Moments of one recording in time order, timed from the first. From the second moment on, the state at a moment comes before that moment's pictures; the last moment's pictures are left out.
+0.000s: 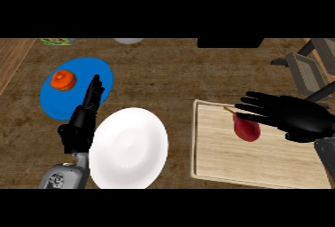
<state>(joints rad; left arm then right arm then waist) -0.14 0.09 -0.12 -1.56 -0.11 0.22 0.05 -0.33 -0.56 0.14 -1.39 1.14 0.15 -0.98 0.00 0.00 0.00</state>
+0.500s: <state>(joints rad) -0.16 0.07 -0.11 -1.56 -0.13 0.20 0.07 -0.35 -0.48 0.15 -1.31 1.21 0.14 -0.98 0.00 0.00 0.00</state>
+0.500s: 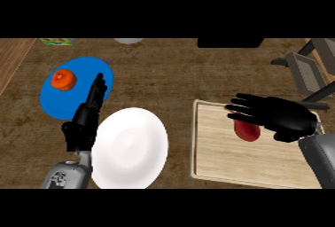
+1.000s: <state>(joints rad) -0.15 0.06 -0.09 -1.58 -0.14 0.19 0.08 -0.35 -0.43 0.14 -1.23 1.25 0.11 -1.01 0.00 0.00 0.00</state>
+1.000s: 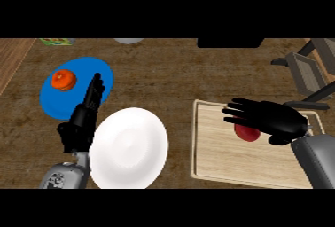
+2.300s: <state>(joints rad) -0.11 0.05 -0.06 -1.57 -0.16 0.19 0.05 -0.41 -0.46 -0.12 -1.07 1.34 0.15 -0.46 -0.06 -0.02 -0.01</state>
